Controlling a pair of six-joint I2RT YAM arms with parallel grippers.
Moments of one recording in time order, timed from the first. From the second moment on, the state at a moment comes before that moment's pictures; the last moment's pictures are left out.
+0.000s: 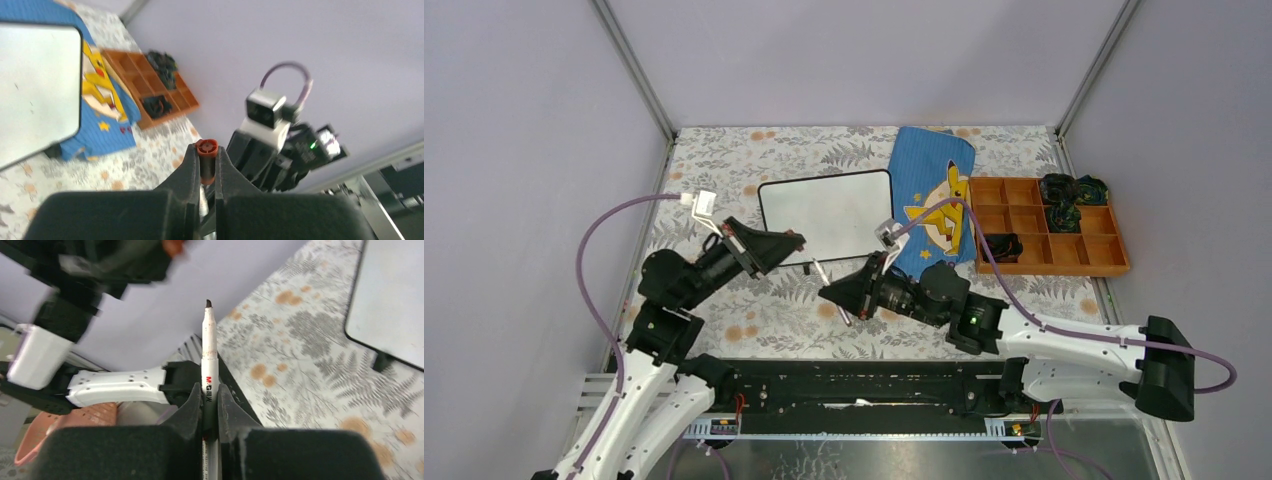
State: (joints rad) left arm -0.42 0.54 0.67 0.03 0.54 -0.94; right arm 1.19 1.10 0.73 0.40 -0.01 0.63
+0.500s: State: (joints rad) left arm -0.40 0.61 0.80 -0.12 0.36 -0.84; right arm 1.18 0.88 0.65 0.13 0.24 0.61
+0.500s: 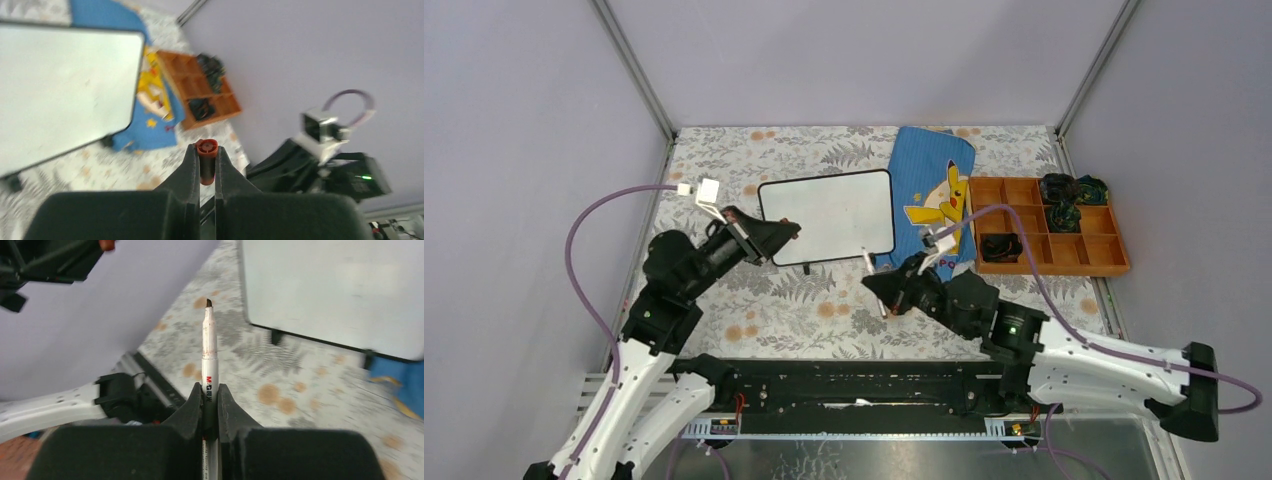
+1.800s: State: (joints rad) left arm -1.11 1.84 1.12 -0.40 -0.20 -0.71; right arm 1.18 0.36 0.58 -0.54 0.80 0.55
